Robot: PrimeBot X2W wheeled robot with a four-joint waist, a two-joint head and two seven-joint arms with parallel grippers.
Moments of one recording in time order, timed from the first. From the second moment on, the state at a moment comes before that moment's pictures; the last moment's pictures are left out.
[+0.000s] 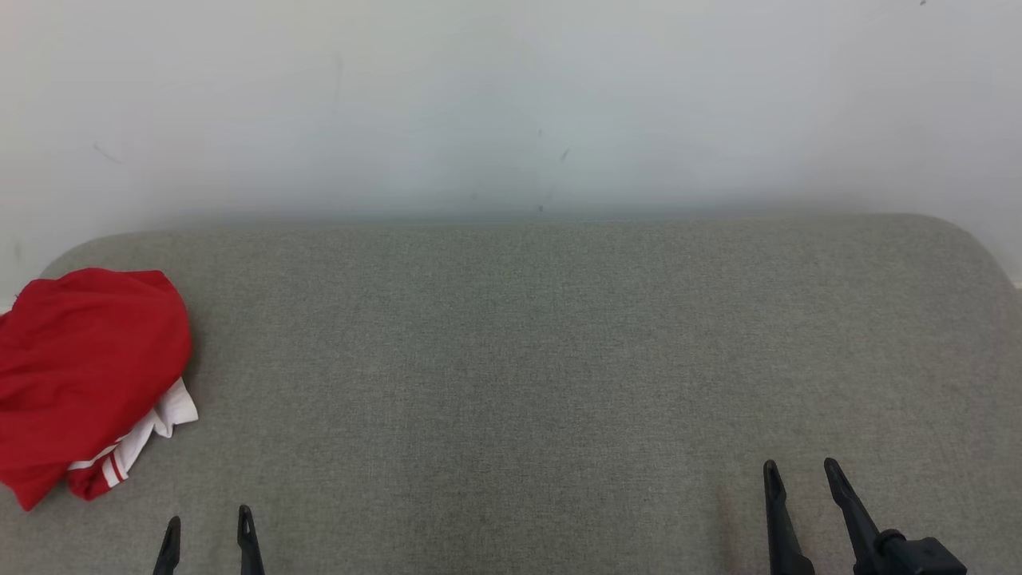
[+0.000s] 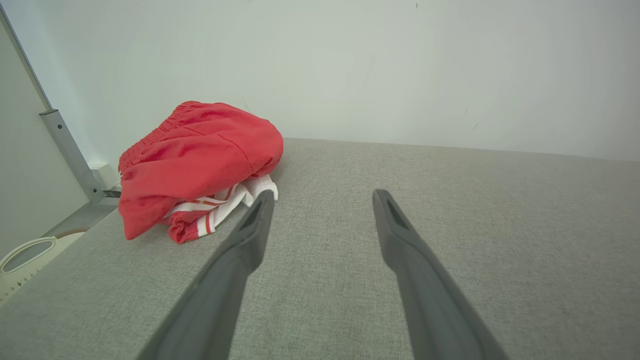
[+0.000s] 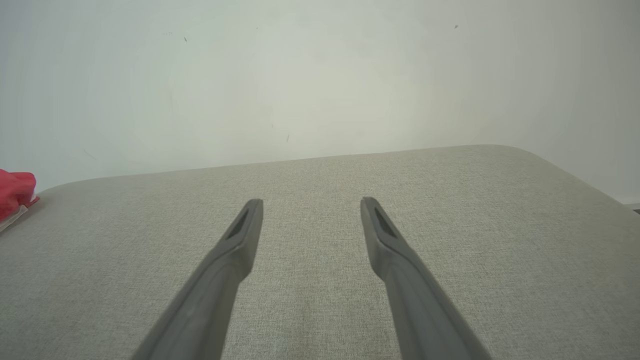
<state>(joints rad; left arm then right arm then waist) 0.12 0.05 0.08 0.14 -0.10 0.00 -0.26 0.08 -0.05 -0.01 0.18 0.14 0.13 -0.26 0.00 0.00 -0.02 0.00</state>
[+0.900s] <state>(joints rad) 0.12 0.05 0.10 0.14 -0.10 0.00 -0.26 0.09 -0.05 0.00 0.19 0.16 0.13 -0.26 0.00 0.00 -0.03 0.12</state>
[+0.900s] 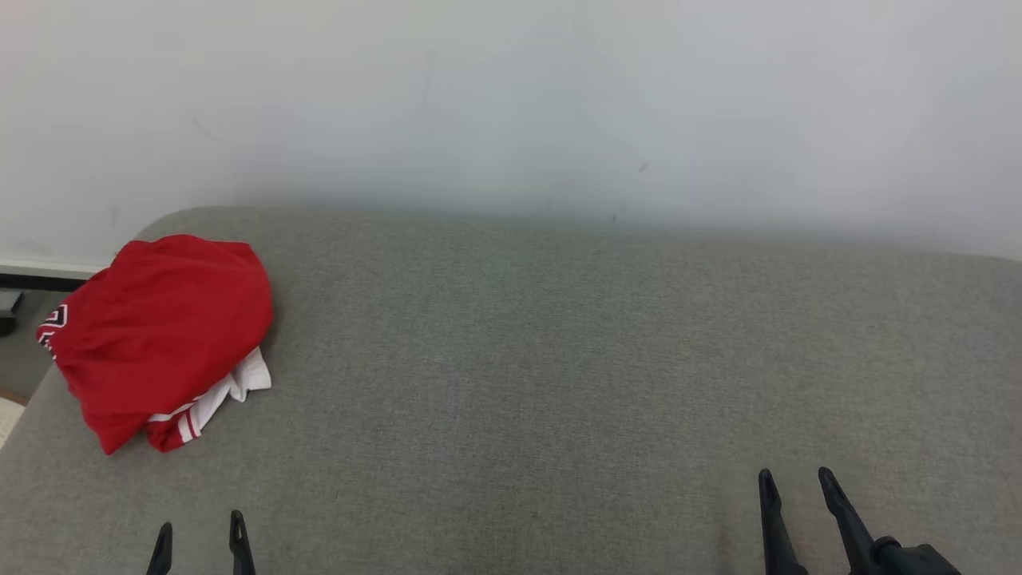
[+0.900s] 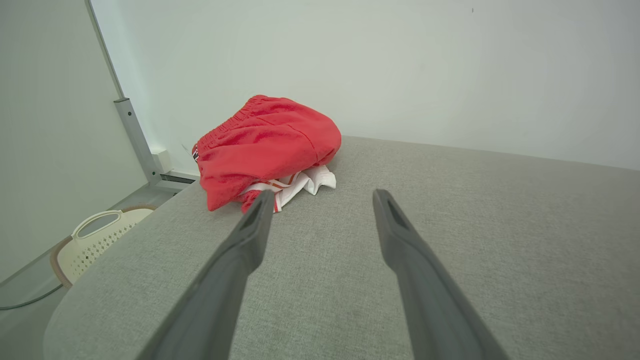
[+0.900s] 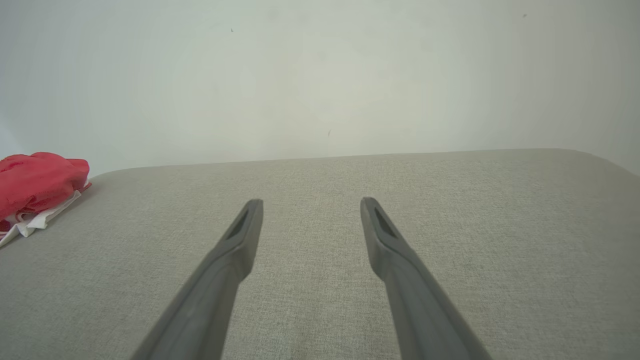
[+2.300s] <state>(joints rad) 0.14 0.05 0.15 0.14 -0.12 0.01 -0.26 0.11 -0.05 0.06 0.20 0.18 0.13 -0.26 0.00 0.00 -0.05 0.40</state>
